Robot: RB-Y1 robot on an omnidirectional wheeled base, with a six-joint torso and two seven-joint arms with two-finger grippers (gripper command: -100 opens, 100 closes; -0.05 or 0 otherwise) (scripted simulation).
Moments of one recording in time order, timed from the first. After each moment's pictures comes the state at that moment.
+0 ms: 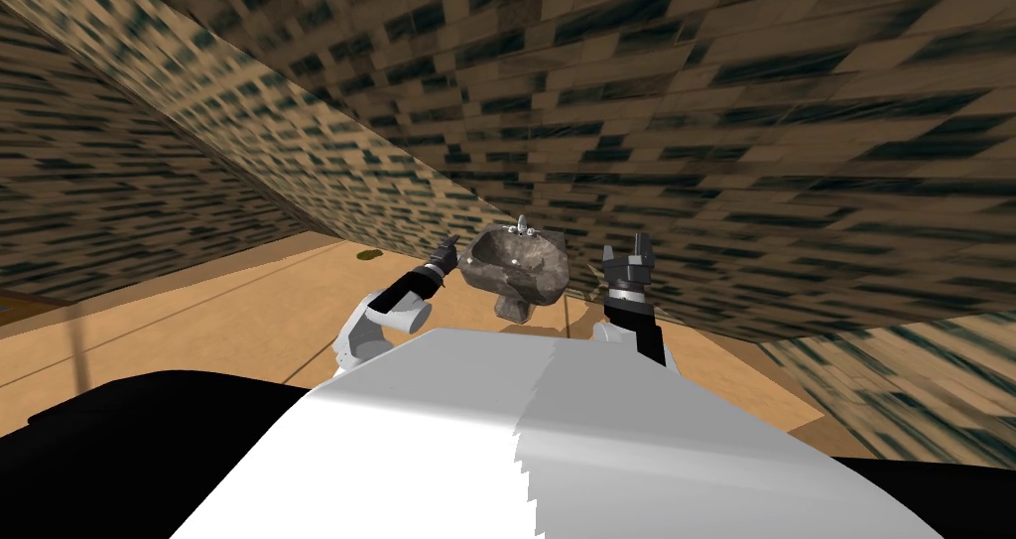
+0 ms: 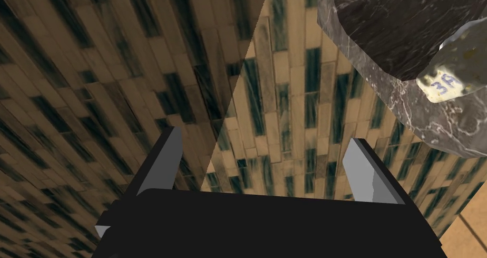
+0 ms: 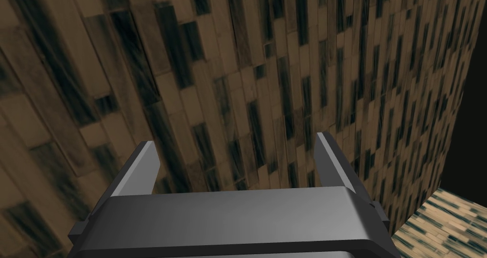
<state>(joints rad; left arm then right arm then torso) 0.36 0.46 0.00 -2.48 0.17 0.59 0.09 0.48 -0.05 -0.05 -2.25 -0.05 -0.38 -0.12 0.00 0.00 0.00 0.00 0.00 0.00</state>
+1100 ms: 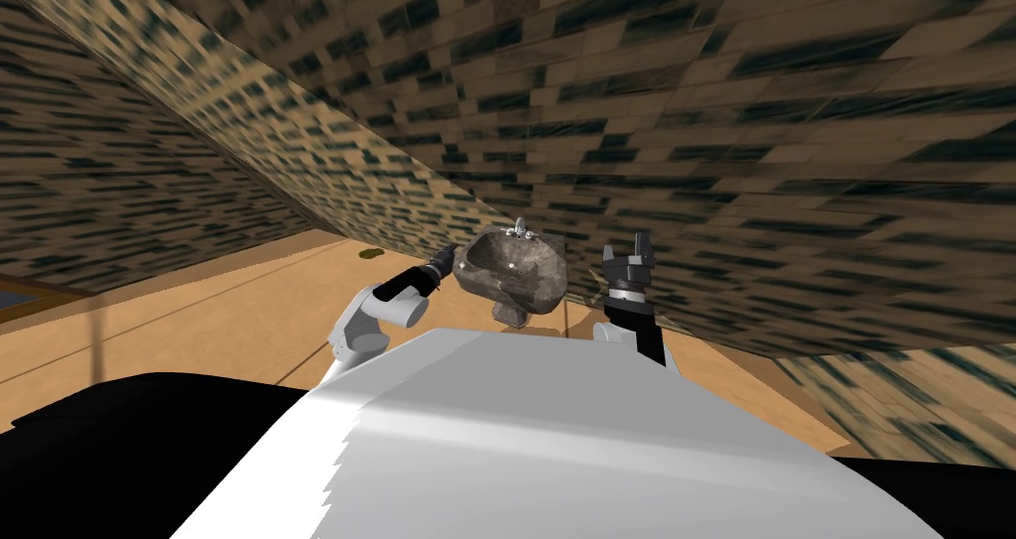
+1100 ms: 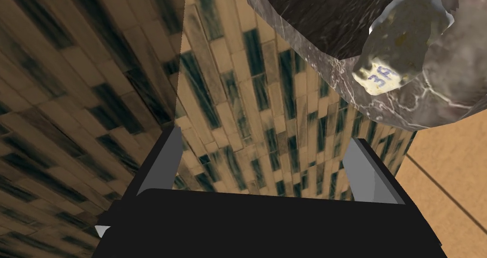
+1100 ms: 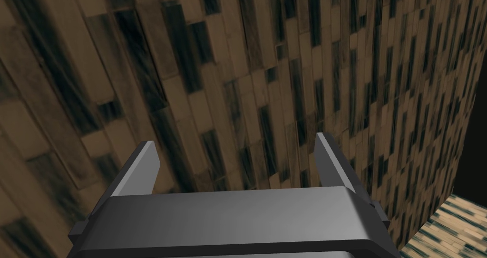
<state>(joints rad) 0.31 0.51 0.03 -2.48 0.18 0.88 0.05 0.48 -0.05 -0.05 -2.25 -0.05 -0.38 -0.12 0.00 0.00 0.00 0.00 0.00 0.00</state>
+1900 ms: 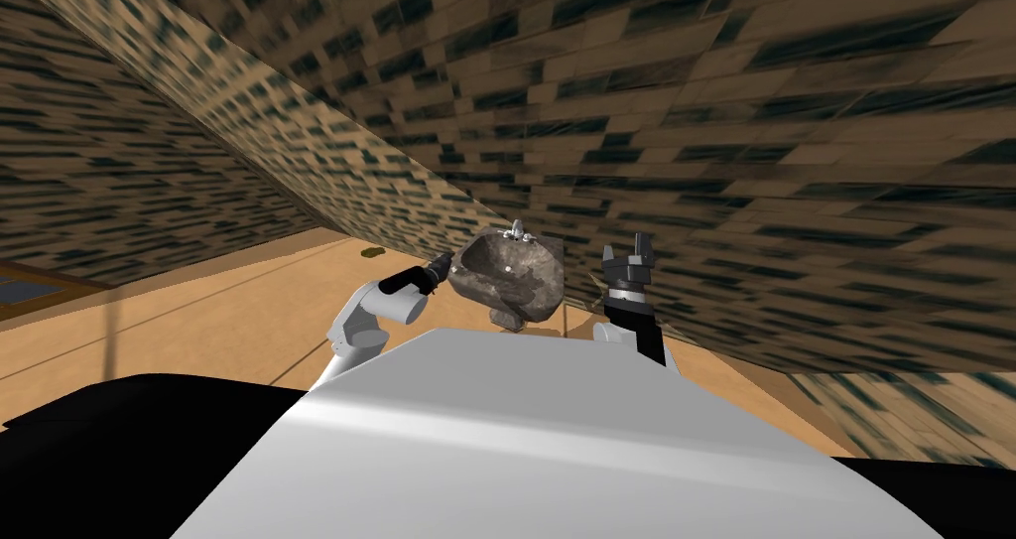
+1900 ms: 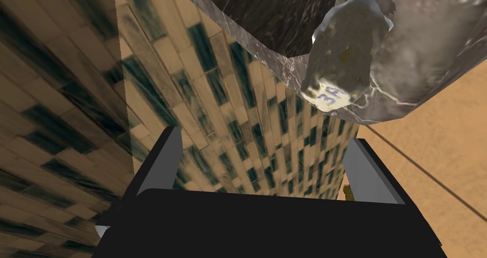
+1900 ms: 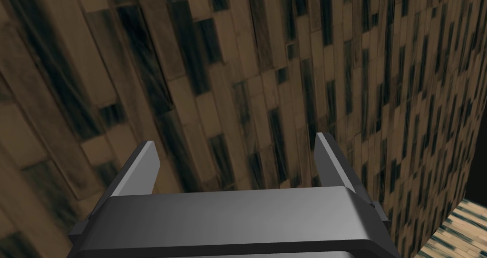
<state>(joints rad) 0.29 0.53 0.05 -2.46 0.18 1.09 0.01 0.48 -0.05 -0.05 -2.25 -0.05 -0.38 -0.12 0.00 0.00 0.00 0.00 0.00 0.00</state>
